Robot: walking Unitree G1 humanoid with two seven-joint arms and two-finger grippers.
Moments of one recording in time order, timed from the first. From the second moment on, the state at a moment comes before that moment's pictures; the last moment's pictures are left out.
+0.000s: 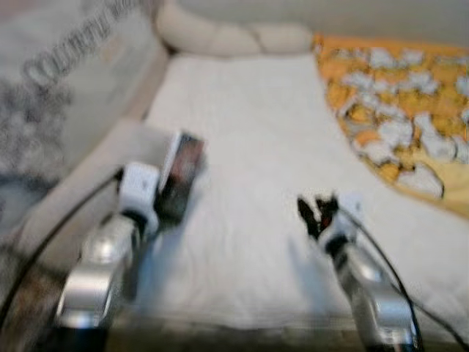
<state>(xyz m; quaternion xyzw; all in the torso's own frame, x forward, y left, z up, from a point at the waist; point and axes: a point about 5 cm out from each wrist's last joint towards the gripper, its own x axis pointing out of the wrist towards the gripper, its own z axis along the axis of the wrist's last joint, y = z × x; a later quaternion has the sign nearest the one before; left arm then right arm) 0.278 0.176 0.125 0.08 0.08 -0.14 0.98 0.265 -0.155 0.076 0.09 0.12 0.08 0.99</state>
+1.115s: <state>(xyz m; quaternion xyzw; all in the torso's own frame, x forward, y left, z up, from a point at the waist) 0.350 0.125 0.100 -0.17 0.29 -0.31 0.89 0.246 -0.225 0.104 -0.02 0.23 0.30 0.93</state>
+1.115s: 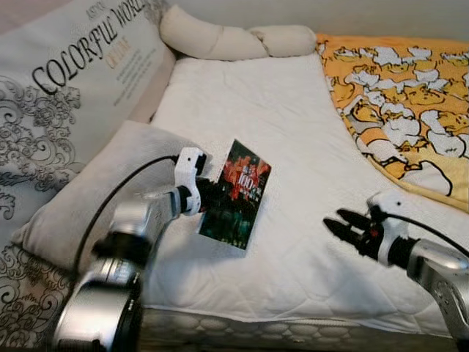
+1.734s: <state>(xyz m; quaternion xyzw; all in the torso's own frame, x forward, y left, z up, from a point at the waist) 0.344 0.107 0.055 -0.13 0.33 -0.25 0.90 0.221 -0.208 0.124 -0.03 0.26 0.37 0.89</state>
